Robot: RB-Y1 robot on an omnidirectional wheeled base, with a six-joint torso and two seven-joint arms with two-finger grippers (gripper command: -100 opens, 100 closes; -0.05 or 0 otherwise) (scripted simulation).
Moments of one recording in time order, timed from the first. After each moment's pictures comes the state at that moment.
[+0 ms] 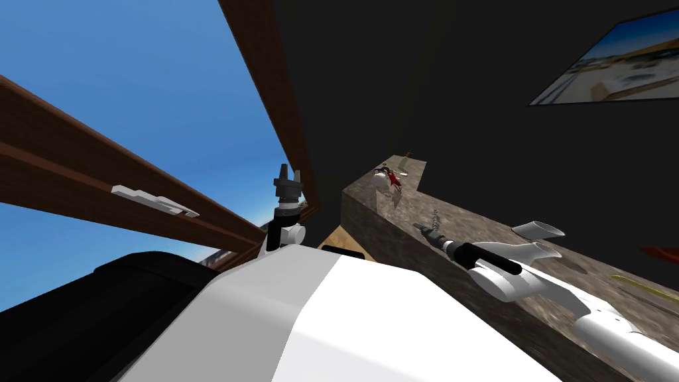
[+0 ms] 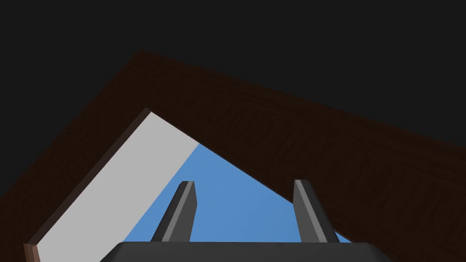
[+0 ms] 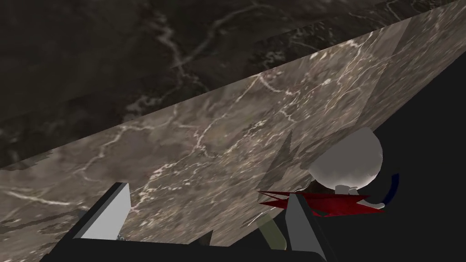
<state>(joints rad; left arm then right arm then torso) 0.46 0.00 -0.06 -2.36 0.09 -0.40 0.03 0.40 -1.38 0.31 -1.75 -0.82 0.10 0.29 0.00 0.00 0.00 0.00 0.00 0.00</state>
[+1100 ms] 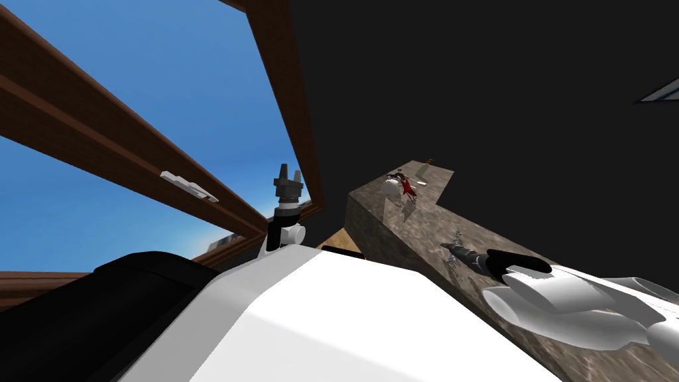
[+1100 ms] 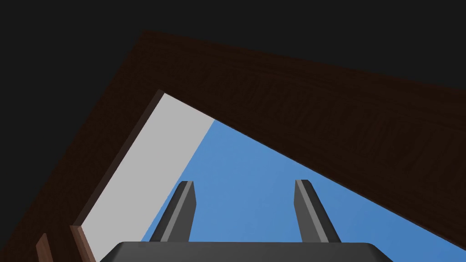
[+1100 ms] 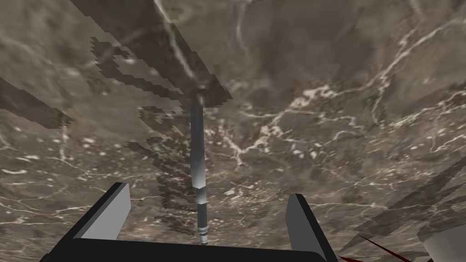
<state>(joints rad) 0.46 0.00 -0.06 -2.36 0.09 -0.40 0.03 0.39 -1.61 0.41 -1.63 -0.99 0.38 0.34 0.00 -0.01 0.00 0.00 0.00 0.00</state>
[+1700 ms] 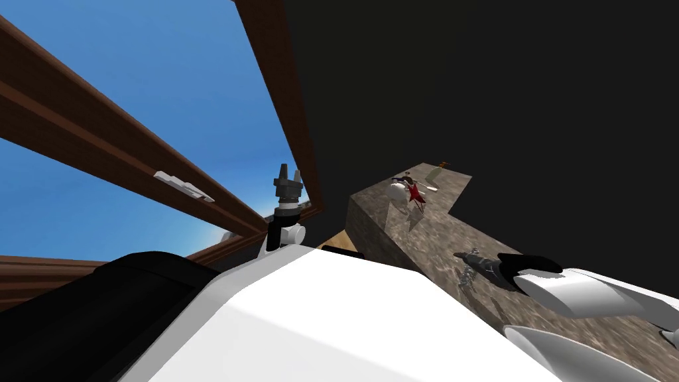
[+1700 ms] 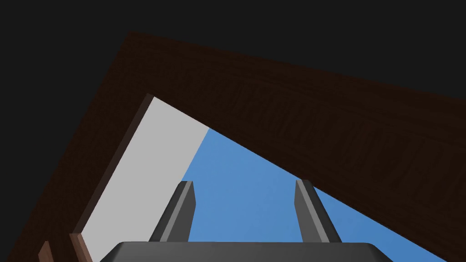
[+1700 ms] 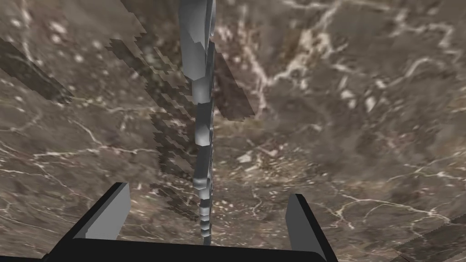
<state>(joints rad) 0.46 0.00 -0.06 -2.36 0.09 -0.40 0.03 0.38 -1.66 0.46 -1.59 -1.05 0.49 0.37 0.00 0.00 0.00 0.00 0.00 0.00</state>
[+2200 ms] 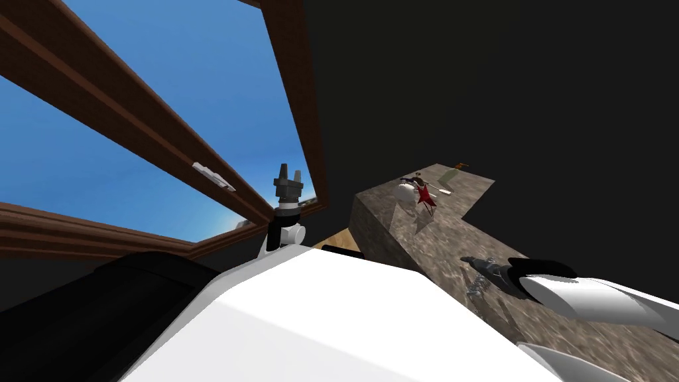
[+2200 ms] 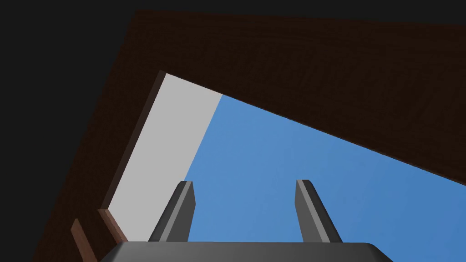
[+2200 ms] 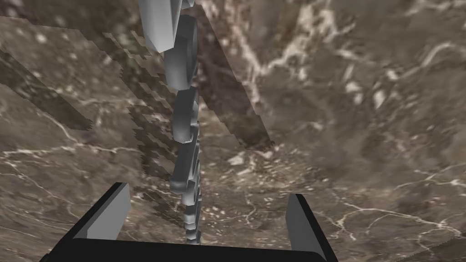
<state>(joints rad) 0.46 0.00 -0.06 -2.36 0.09 -0.40 0.03 0.36 -1.63 0.47 -1.49 -1.15 0.49 0.45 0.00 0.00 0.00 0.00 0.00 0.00</state>
